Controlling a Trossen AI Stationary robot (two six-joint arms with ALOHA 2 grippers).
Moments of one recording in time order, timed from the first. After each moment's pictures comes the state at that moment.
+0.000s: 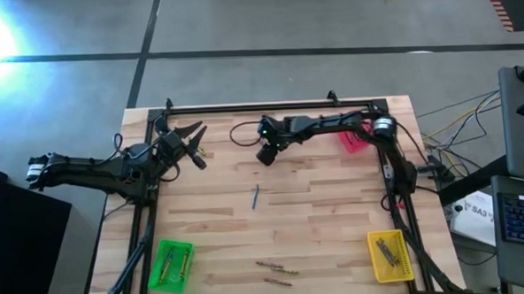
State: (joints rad) left arm -0.03 0.72 0.50 0.35 -0.80 0.30; right arm -0.36 2.12 1.48 -0.44 0.04 0.31
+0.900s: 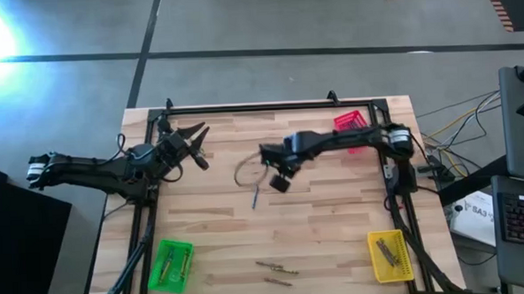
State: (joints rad) left arm -0.03 0.75 0.50 0.37 -0.80 0.29; right arm -0.10 1.96 1.60 -1.02 0.08 0.44
